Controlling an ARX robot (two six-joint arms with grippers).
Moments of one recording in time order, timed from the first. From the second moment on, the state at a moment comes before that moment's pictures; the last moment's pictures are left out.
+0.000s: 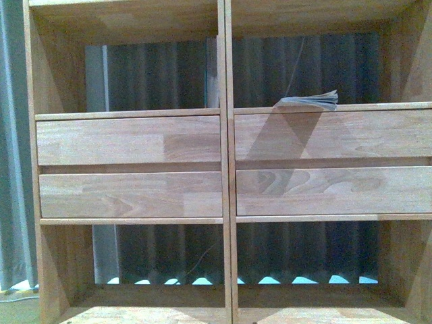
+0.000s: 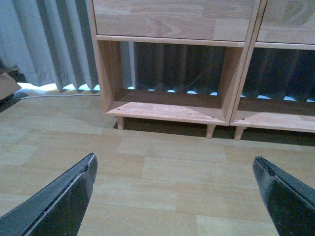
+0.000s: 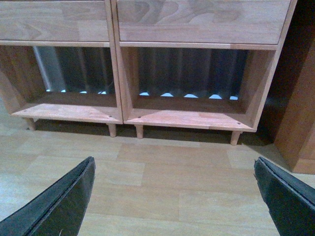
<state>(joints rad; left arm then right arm) 0.00 0.00 0.01 0.00 0.00 0.00 0.00 0.00 0.01 0.00 0.00 0.00</state>
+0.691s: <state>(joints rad) 0.00 0.00 0.01 0.00 0.00 0.00 0.00 0.00 0.01 0.00 0.00 0.00</state>
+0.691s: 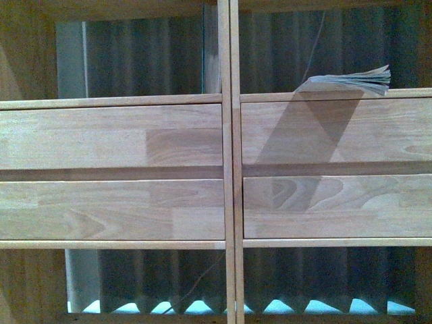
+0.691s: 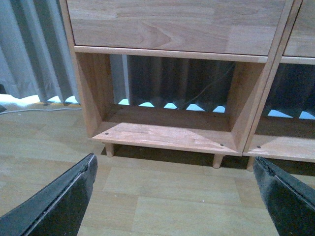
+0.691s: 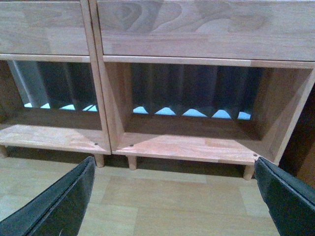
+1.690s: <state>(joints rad) 0.00 0.00 0.01 0.00 0.00 0.00 0.00 0.00 0.01 0.00 0.00 0.00</state>
